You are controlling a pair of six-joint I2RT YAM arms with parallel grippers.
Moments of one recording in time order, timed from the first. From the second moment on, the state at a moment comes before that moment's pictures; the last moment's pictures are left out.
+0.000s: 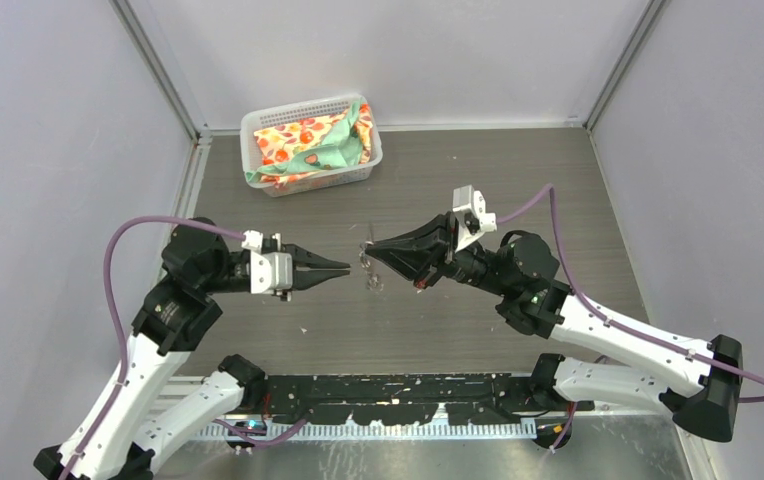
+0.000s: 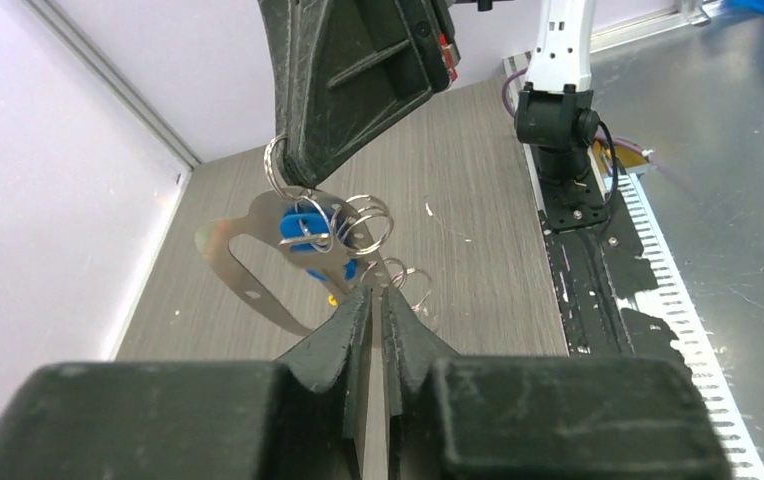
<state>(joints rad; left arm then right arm) -0.56 0.71 1.06 -0.39 0.96 0.42 1.02 0.96 0.84 0.54 -0.29 0.29</state>
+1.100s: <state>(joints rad) -0.56 0.78 1.01 -0.28 0.93 0.30 1.03 0.98 0.82 0.54 -0.30 0.30</state>
